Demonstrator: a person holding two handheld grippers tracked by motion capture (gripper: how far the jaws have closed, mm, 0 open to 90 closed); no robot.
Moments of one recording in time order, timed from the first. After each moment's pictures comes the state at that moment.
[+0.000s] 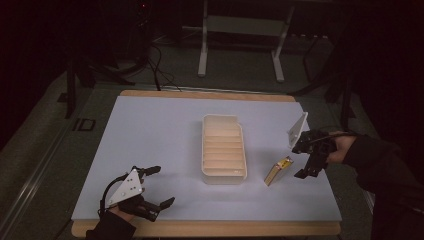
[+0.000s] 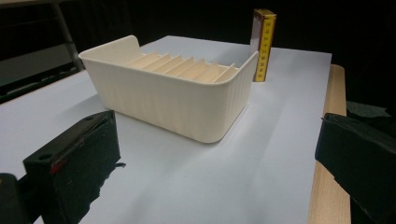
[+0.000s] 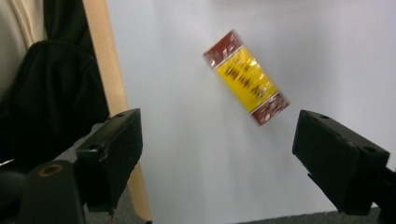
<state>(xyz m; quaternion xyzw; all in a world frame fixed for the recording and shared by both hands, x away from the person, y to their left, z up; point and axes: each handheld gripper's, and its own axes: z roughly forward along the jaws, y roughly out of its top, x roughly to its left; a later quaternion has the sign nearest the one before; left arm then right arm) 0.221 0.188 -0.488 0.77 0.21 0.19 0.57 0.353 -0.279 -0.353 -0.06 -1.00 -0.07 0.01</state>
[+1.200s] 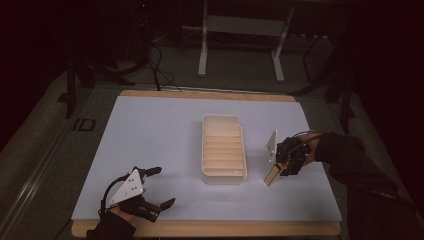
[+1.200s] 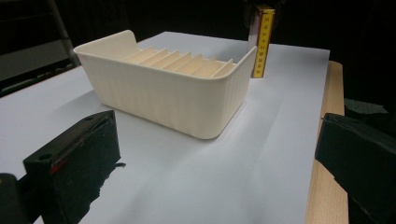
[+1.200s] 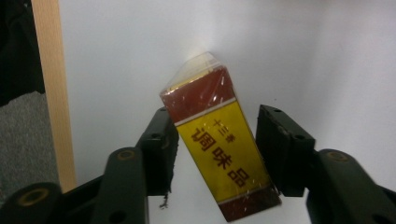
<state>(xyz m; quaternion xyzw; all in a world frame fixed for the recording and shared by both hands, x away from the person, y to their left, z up) 0.221 0.187 -0.491 0.78 0.21 0.18 0.57 0.369 -0.243 -0.412 0.07 -1.00 0.01 -0.01</state>
